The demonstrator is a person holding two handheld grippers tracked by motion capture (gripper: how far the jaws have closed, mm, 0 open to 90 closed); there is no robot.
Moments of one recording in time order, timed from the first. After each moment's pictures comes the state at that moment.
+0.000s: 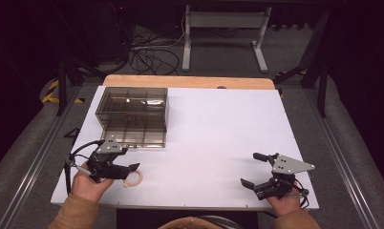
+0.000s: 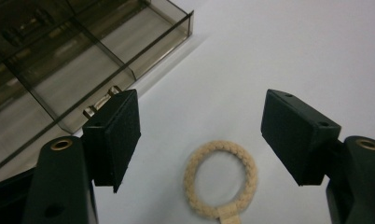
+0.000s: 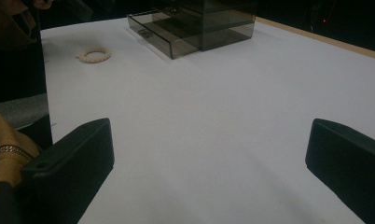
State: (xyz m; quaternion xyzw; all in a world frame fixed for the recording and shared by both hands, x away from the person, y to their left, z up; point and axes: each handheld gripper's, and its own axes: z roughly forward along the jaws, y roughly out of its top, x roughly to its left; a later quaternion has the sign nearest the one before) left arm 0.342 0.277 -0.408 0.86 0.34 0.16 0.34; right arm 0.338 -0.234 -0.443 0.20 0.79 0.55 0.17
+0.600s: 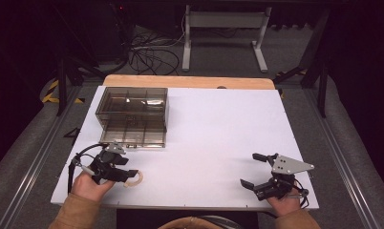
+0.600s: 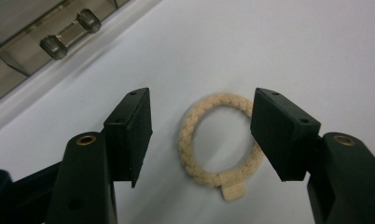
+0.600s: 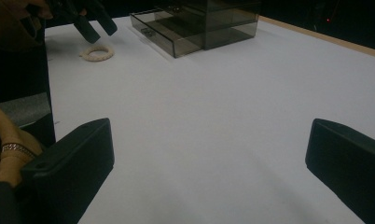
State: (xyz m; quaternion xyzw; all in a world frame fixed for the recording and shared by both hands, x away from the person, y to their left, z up) left arm 0.354 0.277 -0.434 0.88 0.38 0.08 0.27; right arm 0.338 -0.233 -0.443 0.20 0.79 0.55 0.17
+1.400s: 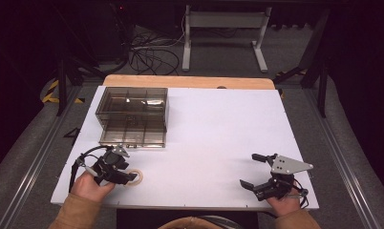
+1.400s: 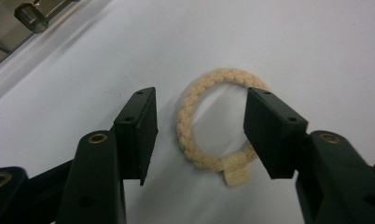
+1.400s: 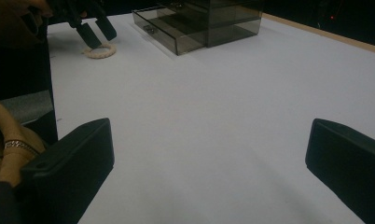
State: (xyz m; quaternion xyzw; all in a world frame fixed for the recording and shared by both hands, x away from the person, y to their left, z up) left arm 0.353 0.271 -0.438 0.89 0.38 0.08 0.22; right arm 0.338 -0.232 -0.444 0.20 0.80 0.54 0.16
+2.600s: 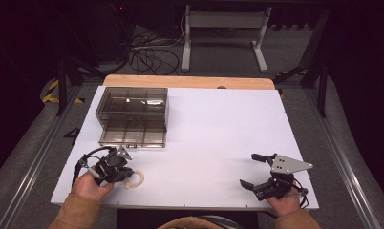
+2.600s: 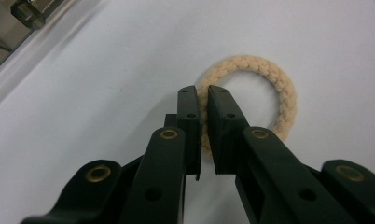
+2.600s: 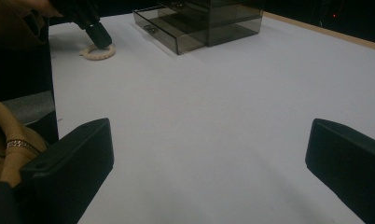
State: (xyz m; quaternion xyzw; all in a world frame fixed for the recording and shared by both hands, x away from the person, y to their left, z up) left arm 0.352 0.266 -0.439 0.91 0.36 0.10 0.19; right arm 0.339 -0.232 -0.445 0.20 0.80 0.54 0.16
